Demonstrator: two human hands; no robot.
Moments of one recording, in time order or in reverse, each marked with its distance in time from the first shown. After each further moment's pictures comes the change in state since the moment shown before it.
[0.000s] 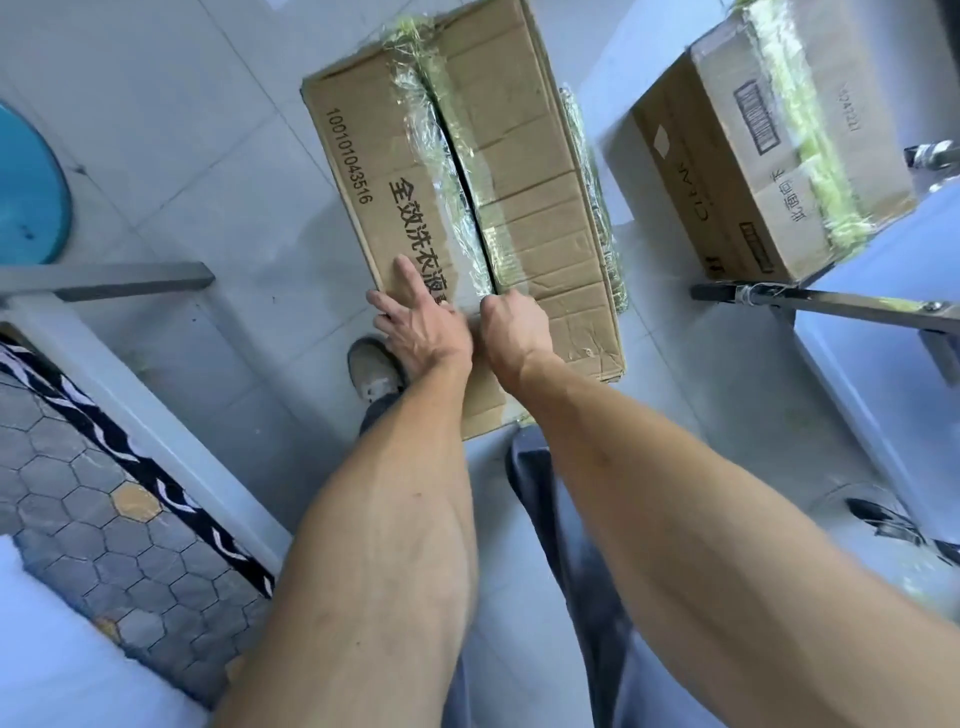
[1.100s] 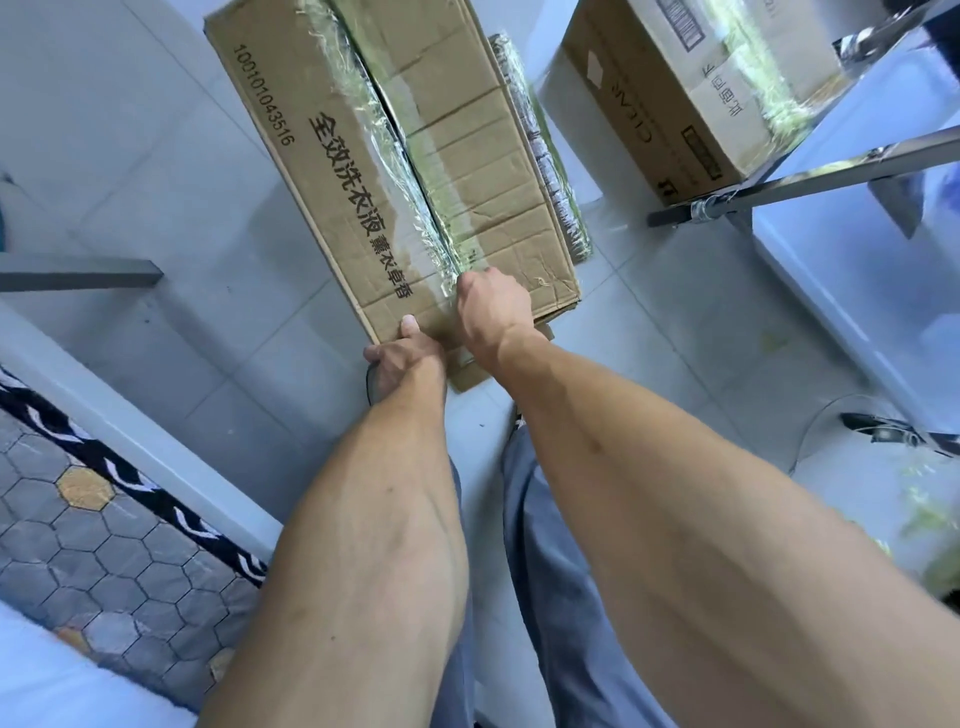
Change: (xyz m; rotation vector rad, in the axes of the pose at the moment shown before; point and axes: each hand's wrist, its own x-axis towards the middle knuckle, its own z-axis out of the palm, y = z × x) left_hand -0.071 -0.077 0.057 -0.291 -0.219 -0.443; right_hand -0.083 0.020 0.051 0.176 0.134 0.135
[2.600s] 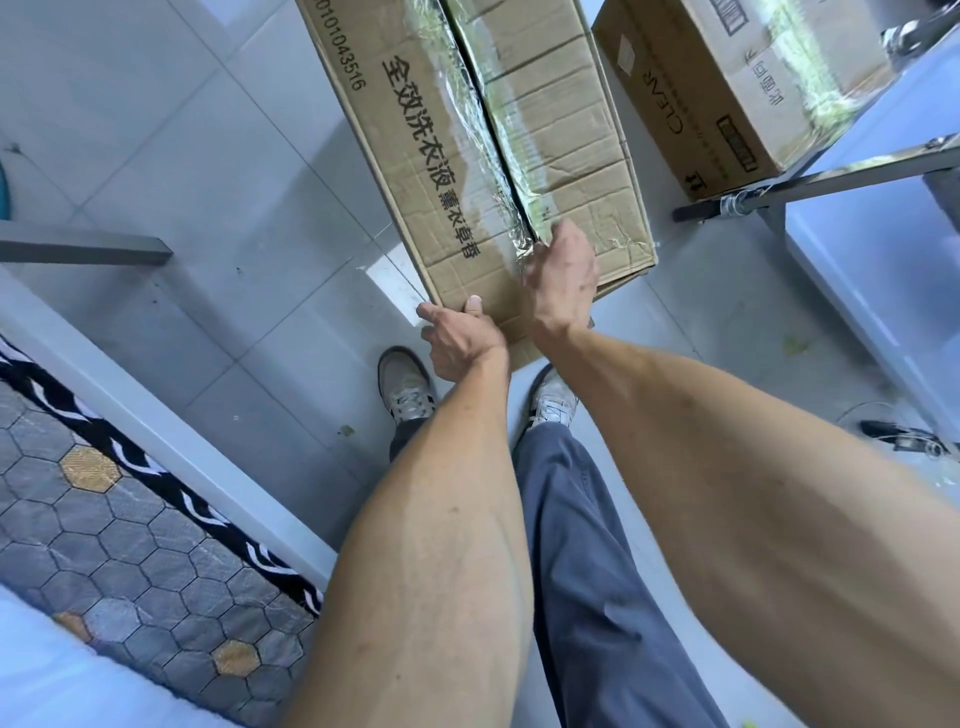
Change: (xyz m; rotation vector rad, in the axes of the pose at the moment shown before) left_hand -0.036 0.005 0.023 -0.055 0.067 0.251; right_hand 0.020 0.032 0.027 0.195 0.386 0.251
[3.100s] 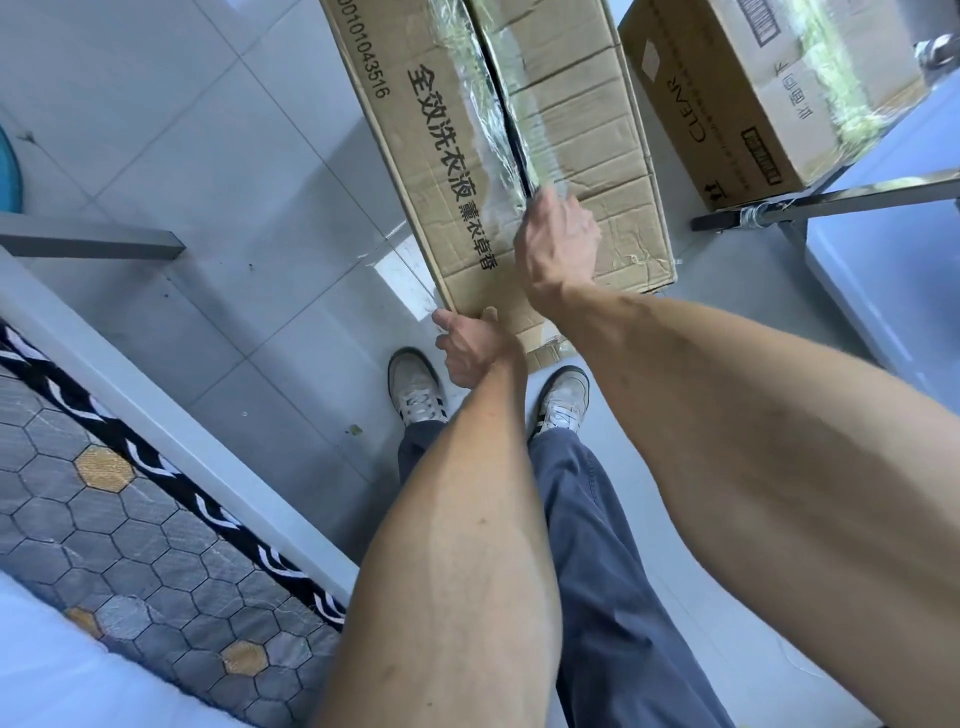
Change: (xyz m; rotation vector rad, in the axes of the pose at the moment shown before) left_hand 0.008 0.005 -0.005 -0.003 -0.073 -0.065; right_hand 0.038 -0.050 -0.008 -0.132 -0.033 -0.205
